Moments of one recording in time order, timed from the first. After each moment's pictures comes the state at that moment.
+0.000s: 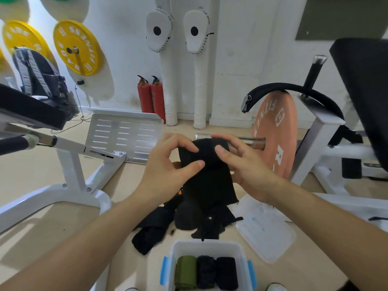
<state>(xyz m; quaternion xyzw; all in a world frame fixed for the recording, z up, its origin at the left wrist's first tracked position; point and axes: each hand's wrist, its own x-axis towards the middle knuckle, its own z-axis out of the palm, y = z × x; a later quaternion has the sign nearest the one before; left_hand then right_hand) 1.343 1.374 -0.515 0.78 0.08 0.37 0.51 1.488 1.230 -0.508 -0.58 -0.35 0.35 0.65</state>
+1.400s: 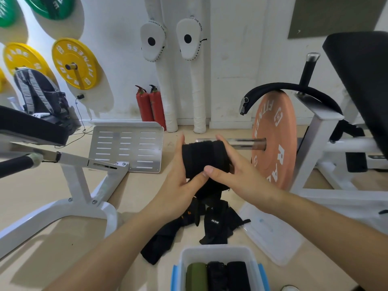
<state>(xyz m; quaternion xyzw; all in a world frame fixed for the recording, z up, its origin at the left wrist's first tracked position) 1.346 1.362 -0.523 0.79 0.07 0.24 0.56 1.468 1.229 -0.512 -0.65 -0.44 0.24 0.57</state>
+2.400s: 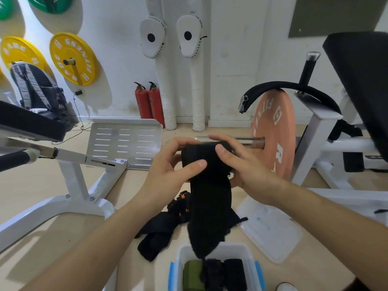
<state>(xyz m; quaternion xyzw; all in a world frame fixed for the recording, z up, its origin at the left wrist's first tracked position) 1.338 1.374 -0.504 0.74 0.08 0.27 0.61 1.476 1.225 -0.499 -0.59 -0.37 0.34 0.63</state>
